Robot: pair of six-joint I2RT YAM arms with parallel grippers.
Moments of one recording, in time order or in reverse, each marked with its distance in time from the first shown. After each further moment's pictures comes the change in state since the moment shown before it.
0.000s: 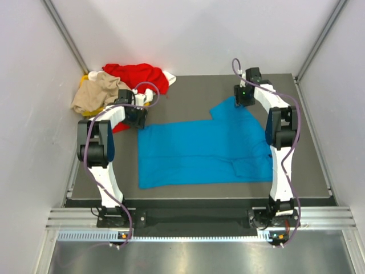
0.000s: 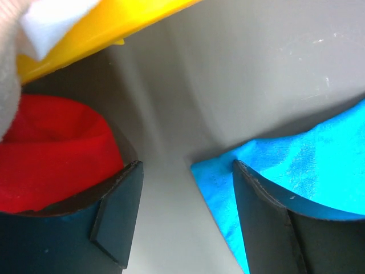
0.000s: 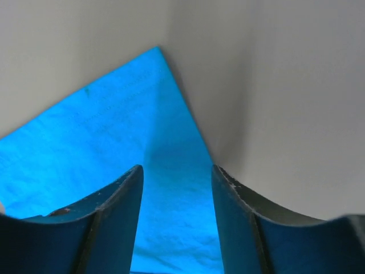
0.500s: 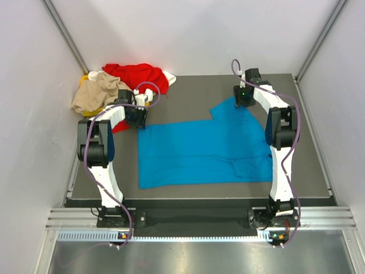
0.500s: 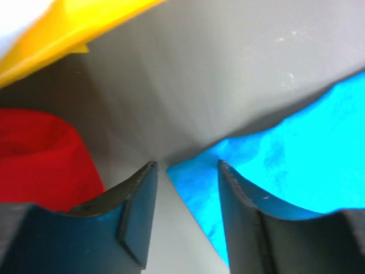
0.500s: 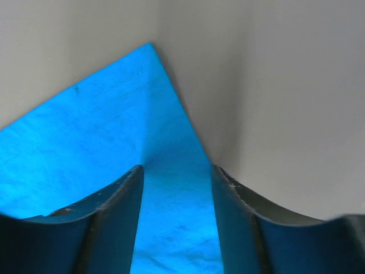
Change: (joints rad) left arm 0.003 0.006 0.004 -0.012 0.092 0.006; right arm 0.005 -0.002 -0.018 0.015 0.040 -0.009
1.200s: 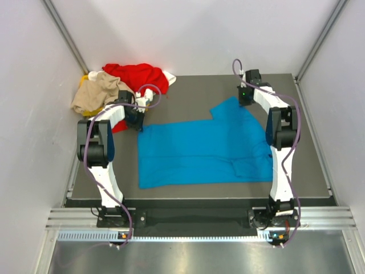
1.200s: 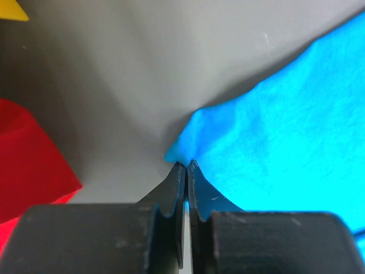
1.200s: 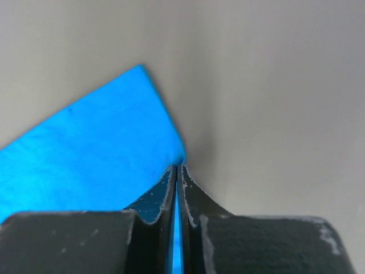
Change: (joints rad) left arm 0.004 -0.003 0.013 -0.116 0.060 0.047; right arm 0.001 0.002 -0.027 0.074 0.043 0.035
